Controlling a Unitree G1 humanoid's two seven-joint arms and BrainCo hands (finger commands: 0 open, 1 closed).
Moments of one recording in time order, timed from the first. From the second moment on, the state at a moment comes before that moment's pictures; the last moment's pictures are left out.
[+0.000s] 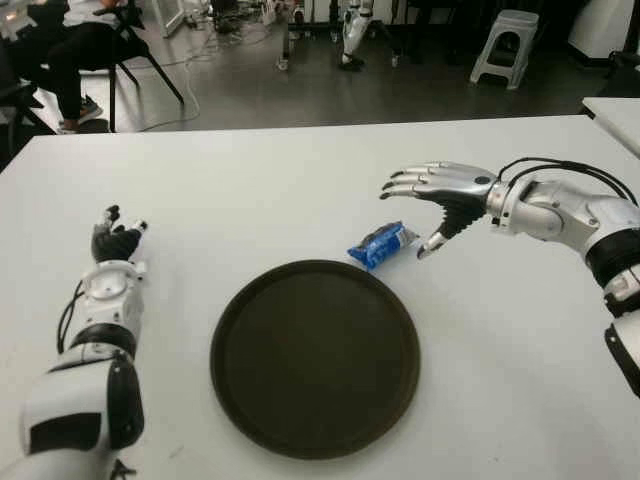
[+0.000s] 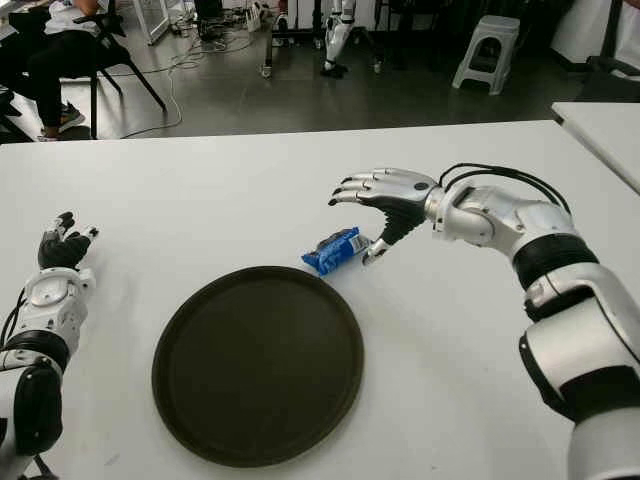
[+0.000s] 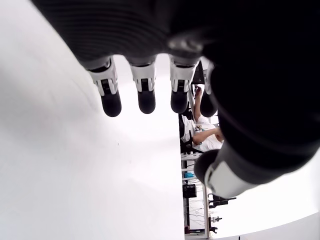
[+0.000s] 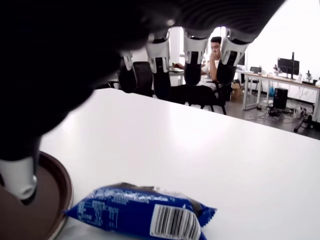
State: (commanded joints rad) left arm -0.69 0.31 0.29 1.32 -0.04 -0.26 0.17; right arm -1.00 -0.54 0.60 1.09 -0.79 -0.90 0.11
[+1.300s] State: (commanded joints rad) left arm -0.69 0.31 0.29 1.32 -0.05 -0.25 0.16; right arm -1.07 -0.40 0.59 1.22 -0.75 -0.68 0.25
